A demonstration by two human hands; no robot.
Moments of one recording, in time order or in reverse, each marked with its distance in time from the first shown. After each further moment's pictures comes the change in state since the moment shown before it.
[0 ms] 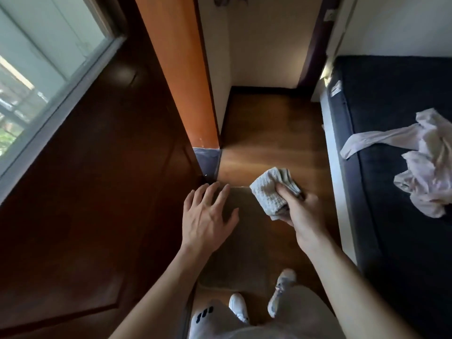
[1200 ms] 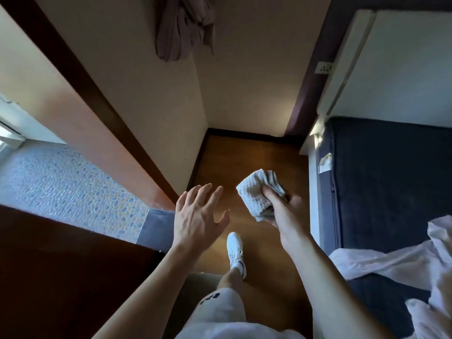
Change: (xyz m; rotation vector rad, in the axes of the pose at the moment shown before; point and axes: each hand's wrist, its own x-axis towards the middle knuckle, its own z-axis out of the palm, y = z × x) left_hand 0.627 0.127 0.154 -0.020 -0.018 -0.039; right_hand 0.615 -0.246 0.016 -0.030 -0.083 0.017
